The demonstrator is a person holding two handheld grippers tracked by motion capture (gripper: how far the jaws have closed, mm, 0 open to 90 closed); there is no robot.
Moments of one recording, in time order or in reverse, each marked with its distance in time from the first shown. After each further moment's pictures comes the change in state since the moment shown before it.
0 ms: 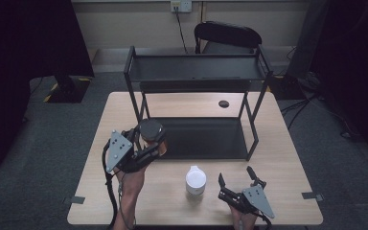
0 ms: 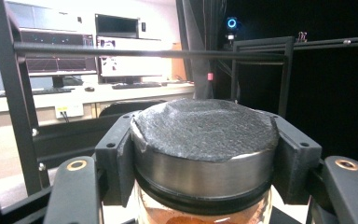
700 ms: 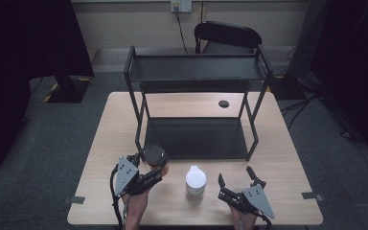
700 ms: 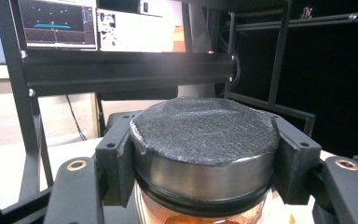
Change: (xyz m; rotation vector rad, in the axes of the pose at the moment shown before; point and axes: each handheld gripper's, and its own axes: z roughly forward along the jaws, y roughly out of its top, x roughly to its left) left arm -0.017 -0.062 -0.028 0.056 0.012 -0.048; right arm -0.001 0.000 0.000 -0.001 0.009 0.001
